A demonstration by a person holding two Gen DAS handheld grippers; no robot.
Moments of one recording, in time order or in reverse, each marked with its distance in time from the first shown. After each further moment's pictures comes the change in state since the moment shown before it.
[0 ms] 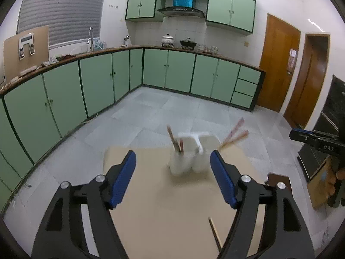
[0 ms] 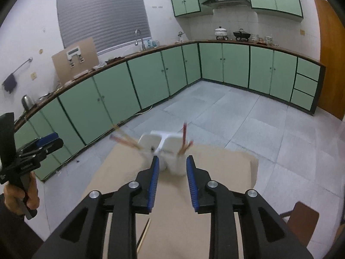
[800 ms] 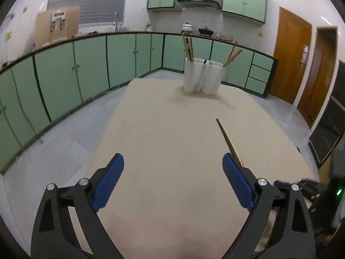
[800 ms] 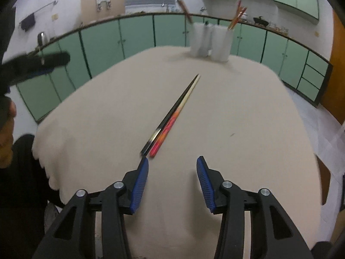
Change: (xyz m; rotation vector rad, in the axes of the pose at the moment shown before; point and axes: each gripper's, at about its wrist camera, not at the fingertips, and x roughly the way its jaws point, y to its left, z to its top) left arm -0.091 -0.010 -0.264 -0.088 0.040 0.122; right arm 0.013 0.126 -0.349 -0.182 0.140 -0.033
